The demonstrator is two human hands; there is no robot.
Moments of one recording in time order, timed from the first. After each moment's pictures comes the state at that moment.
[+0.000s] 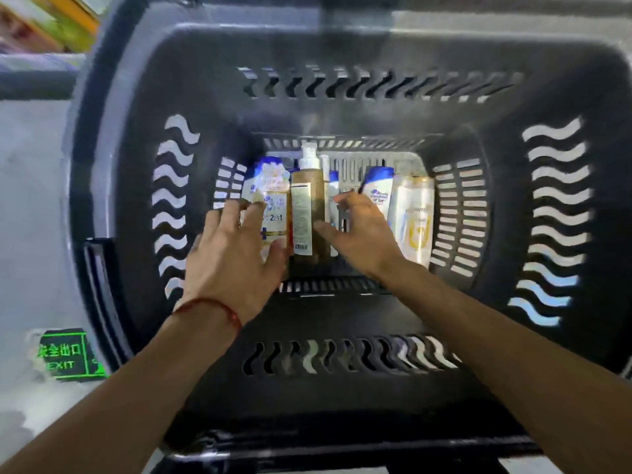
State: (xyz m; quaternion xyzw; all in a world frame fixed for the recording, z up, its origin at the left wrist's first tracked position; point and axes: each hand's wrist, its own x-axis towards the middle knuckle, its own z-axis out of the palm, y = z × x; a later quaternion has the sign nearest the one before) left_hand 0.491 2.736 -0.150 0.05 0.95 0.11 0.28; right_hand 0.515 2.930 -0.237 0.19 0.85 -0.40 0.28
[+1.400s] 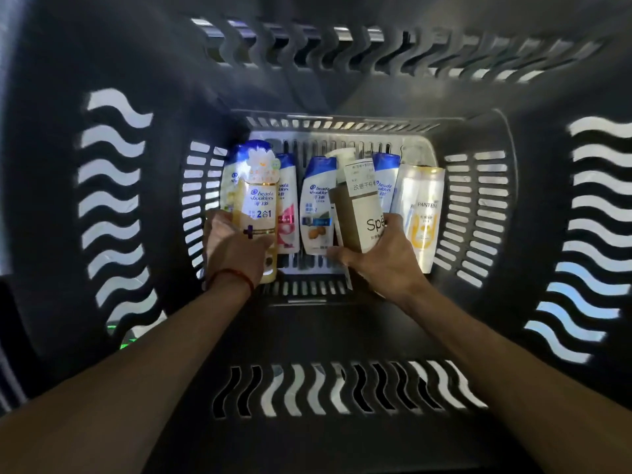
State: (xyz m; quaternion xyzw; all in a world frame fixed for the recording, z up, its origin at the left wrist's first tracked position) left_hand 0.498 2.751 -0.283 -0.34 0.83 0.31 0.31; right_hand 0.548 2.962 -0.266 0.36 0.75 -0.46 0.32
